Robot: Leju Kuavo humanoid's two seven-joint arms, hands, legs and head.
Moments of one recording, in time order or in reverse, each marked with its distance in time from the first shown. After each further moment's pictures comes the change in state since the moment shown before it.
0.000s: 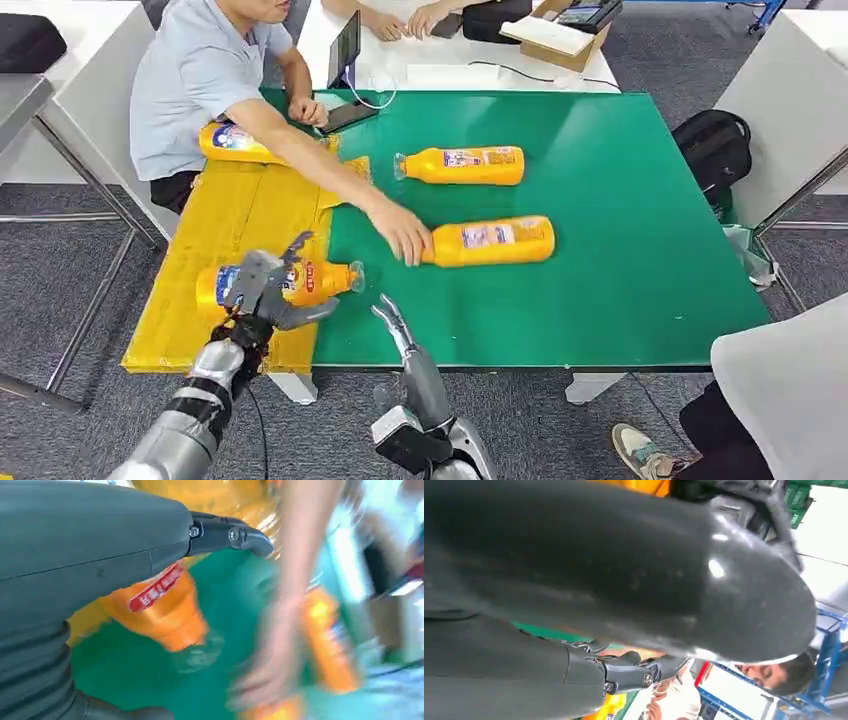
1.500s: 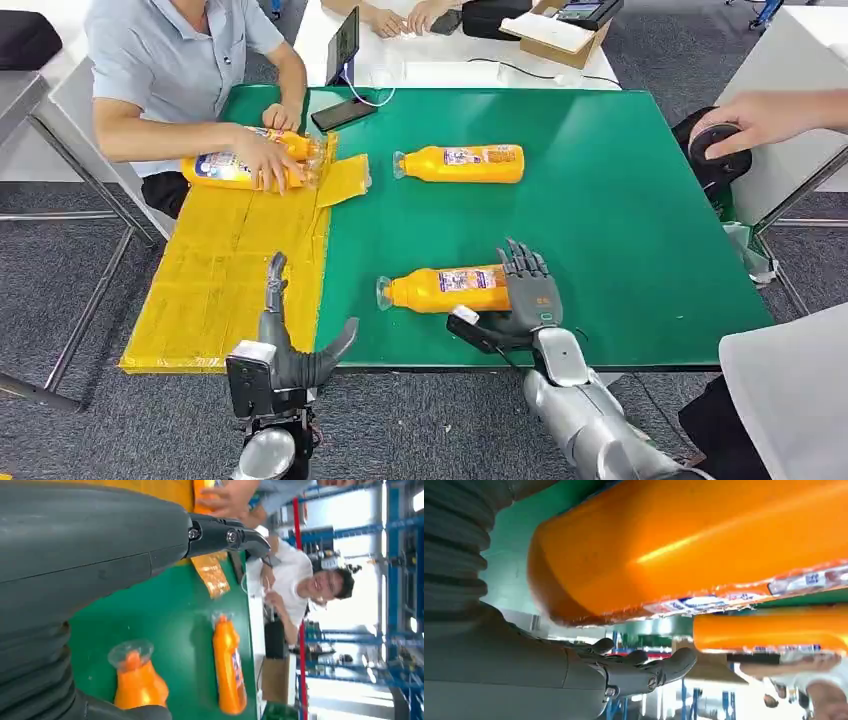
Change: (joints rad) left arm 0.345 -0.068 -0.357 -0.452 0.087 0.623 -0.182; right arm -0.445 -0.145 -0.444 0.644 0.999 -0.084 0.564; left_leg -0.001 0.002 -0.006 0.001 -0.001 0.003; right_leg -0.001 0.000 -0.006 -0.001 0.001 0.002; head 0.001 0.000
